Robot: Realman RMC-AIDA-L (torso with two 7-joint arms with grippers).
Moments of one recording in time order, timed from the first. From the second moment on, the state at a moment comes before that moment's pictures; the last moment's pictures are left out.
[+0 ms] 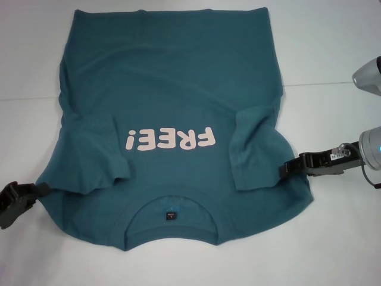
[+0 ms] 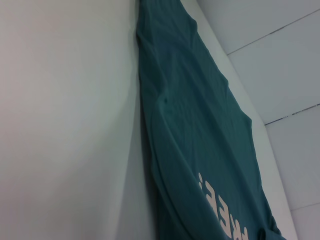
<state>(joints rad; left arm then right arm) -0.41 -2.11 0.39 0.67 2.09 1.32 -2.28 0.74 1.96 -0.82 -0.56 -2.42 -1.16 2.48</state>
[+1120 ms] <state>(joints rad) -0.41 -2.09 0.40 0.69 2.15 1.40 -2.29 0.74 1.93 -0.83 -0.65 -2.49 -1.30 2.54</state>
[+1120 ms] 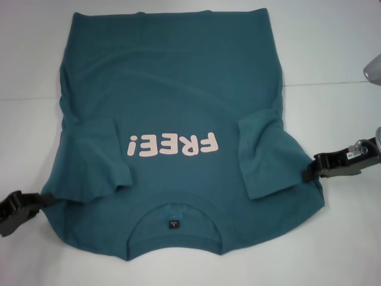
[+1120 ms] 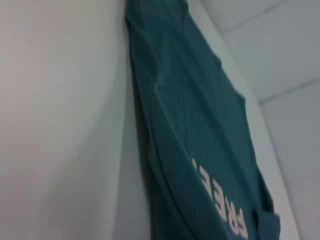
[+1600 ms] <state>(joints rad) -0.39 -2.09 0.41 0.78 2.27 1.51 -2.33 0.73 1.93 -0.82 -0.67 -2.58 -1.39 2.56</state>
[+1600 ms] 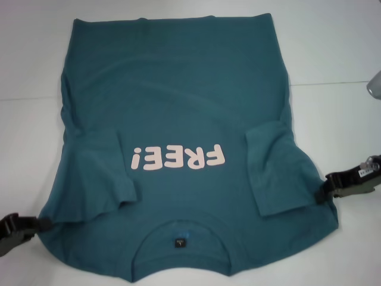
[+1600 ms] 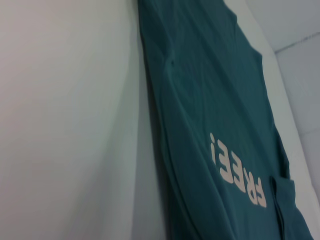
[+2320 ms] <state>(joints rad) -0.33 -2.10 0.40 0.91 2.44 1.75 -2.38 0.67 1.95 -0.83 -0.75 -2.72 -1.61 2.53</state>
